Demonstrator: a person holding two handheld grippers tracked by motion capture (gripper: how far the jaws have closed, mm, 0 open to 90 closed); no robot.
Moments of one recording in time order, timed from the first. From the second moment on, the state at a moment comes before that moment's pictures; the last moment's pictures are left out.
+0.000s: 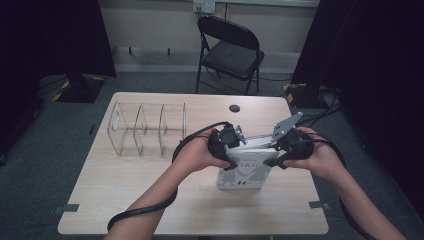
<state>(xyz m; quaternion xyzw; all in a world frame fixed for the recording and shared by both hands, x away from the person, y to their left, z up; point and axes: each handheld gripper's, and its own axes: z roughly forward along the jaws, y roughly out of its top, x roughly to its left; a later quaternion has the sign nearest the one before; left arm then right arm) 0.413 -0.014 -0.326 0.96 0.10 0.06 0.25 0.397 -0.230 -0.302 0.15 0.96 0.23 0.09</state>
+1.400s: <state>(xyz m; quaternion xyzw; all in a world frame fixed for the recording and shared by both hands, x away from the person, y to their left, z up) 0.406 -0.004 -0.324 0.97 0.13 0.02 0.19 0.398 -0.227 -0.325 0.16 0.95 0.27 0.07</state>
